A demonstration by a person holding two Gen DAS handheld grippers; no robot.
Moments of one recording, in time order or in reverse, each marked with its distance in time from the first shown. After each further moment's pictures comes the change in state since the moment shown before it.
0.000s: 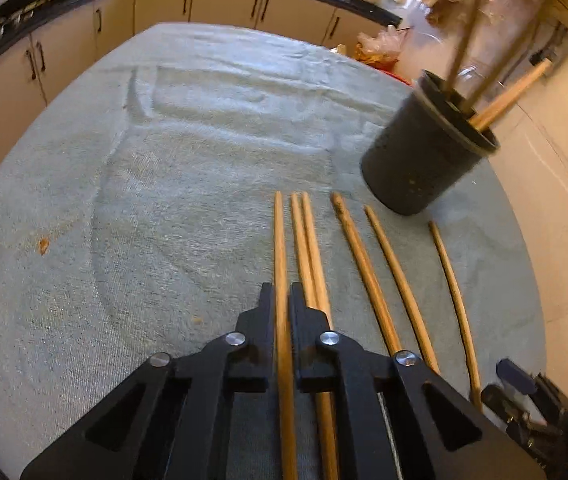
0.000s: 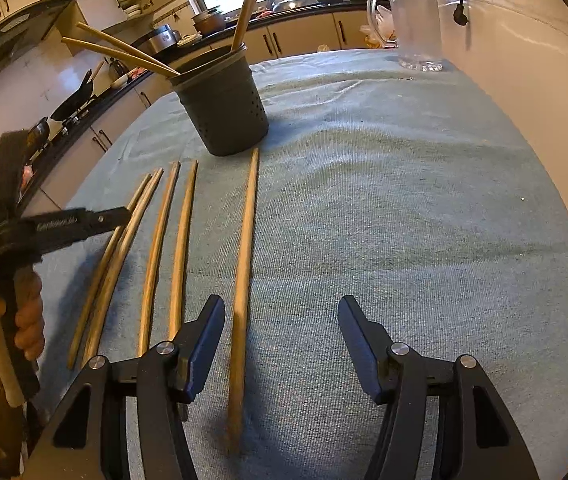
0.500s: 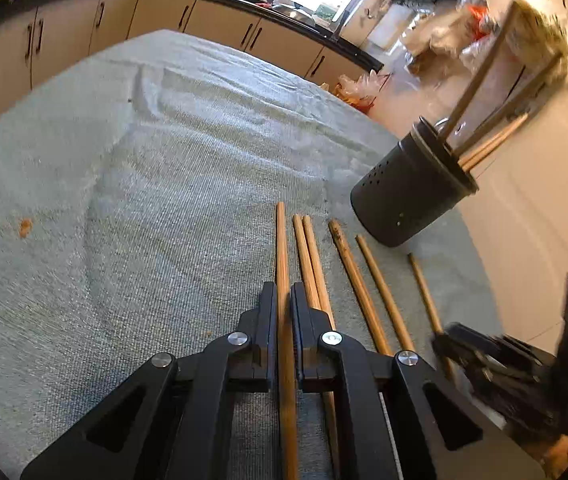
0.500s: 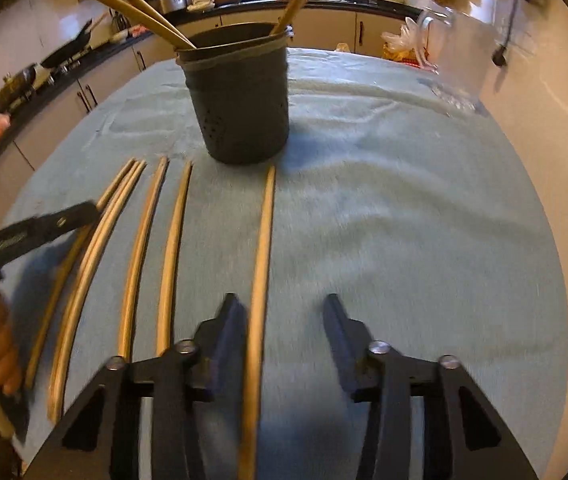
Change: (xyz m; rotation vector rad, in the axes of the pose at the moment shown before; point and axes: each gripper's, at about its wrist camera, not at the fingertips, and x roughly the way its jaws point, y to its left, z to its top) left arm -0.001 0.035 -0.015 -0.082 -0.141 -0.193; right arm 0.054 0.040 0.058 -0.166 0.077 -0.164
